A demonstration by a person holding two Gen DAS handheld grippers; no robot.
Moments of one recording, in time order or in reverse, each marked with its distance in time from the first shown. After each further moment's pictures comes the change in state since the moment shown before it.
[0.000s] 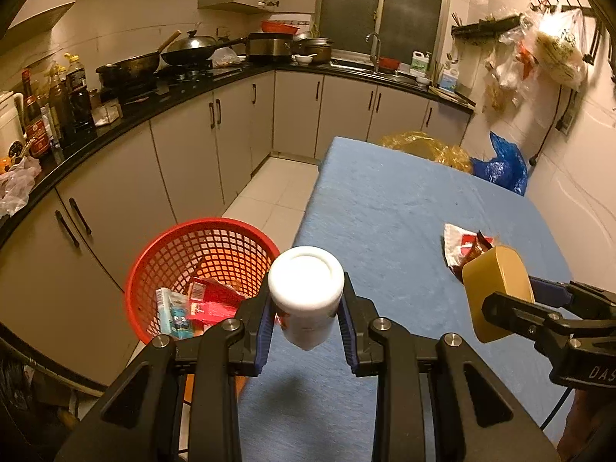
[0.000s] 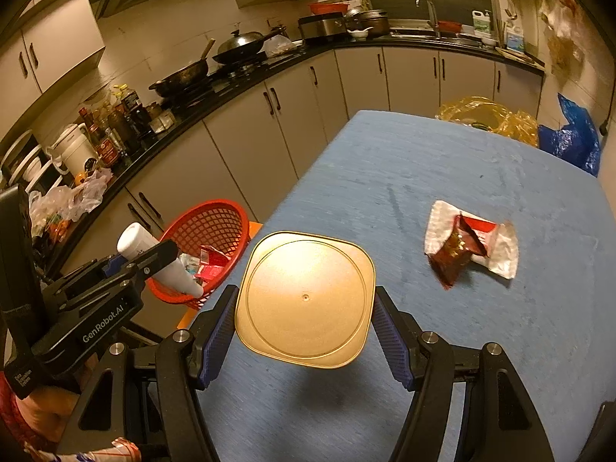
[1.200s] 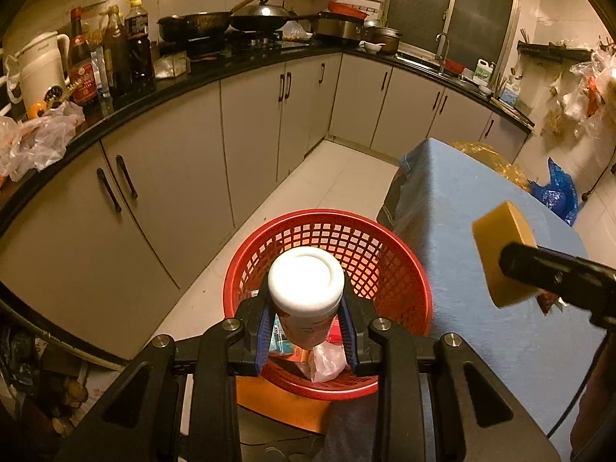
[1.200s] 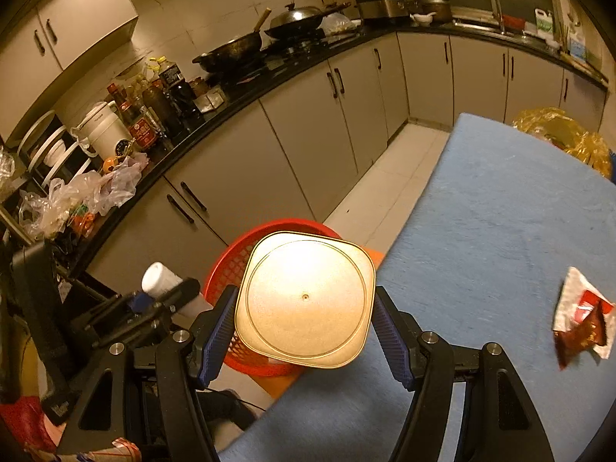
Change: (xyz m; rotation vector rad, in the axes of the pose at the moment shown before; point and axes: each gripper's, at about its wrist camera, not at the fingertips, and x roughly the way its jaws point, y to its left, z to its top) left arm 0.039 0.134 0.005 -0.152 0.075 0.106; right arm 0.115 0.103 0.074 -0.062 0.092 0.157
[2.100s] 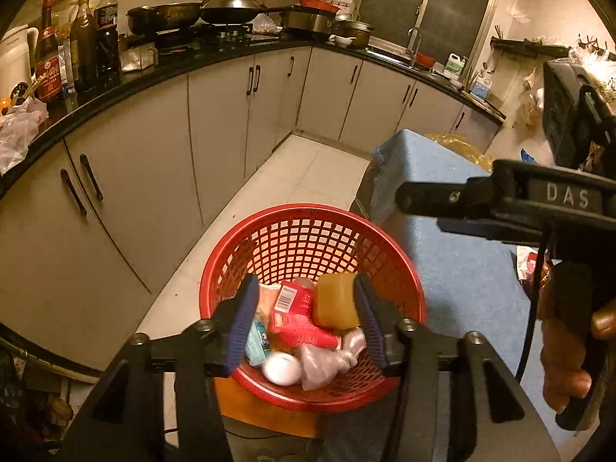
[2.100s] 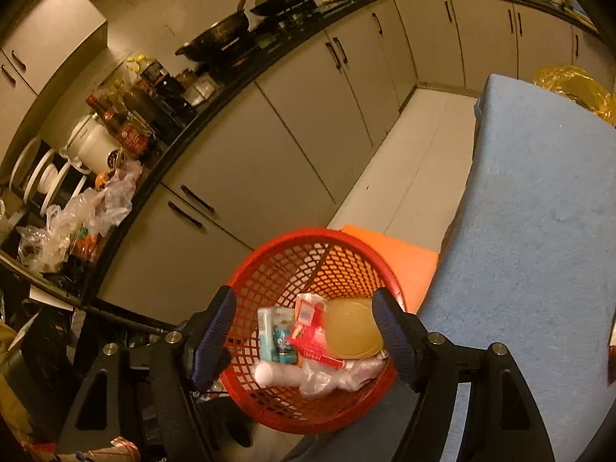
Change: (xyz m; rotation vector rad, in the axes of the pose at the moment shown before) left arm 0.022 0.014 0.003 0.036 0.015 -0.125; right arm 0.058 -0.004 0.033 0.111 0.063 0.070
